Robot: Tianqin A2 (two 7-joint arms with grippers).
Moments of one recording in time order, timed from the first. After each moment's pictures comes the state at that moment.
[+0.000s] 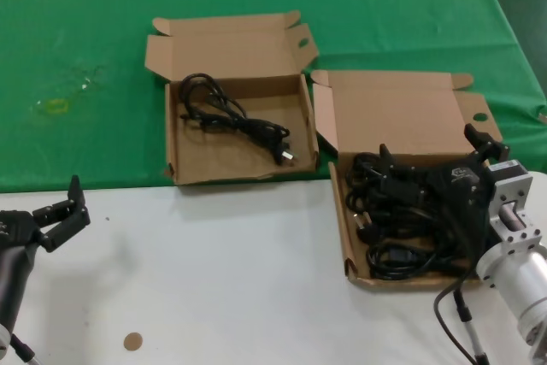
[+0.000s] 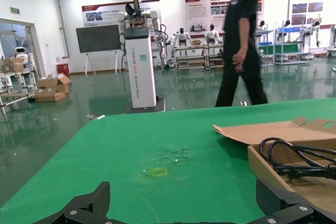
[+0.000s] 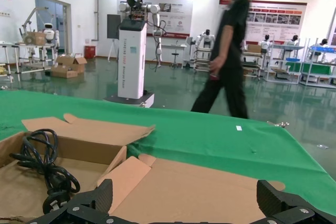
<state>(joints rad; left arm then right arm) 0.00 -0.30 1.60 -1.60 -1.80 0.00 0.00 0.03 0.29 -1.61 1.57 1.78 -0.01 0.00</state>
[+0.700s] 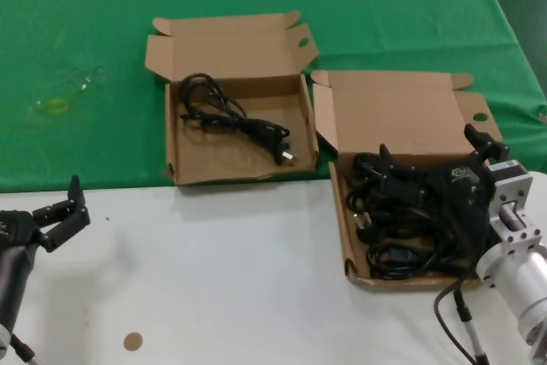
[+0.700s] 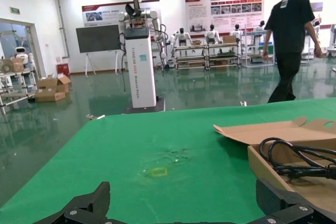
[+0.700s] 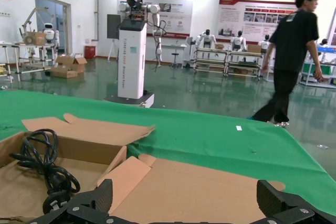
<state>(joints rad) 0.00 -0.30 1.60 -1.60 -1.80 0.00 0.00 0.03 0.29 -1.61 1.57 1.78 -0.01 0.00</state>
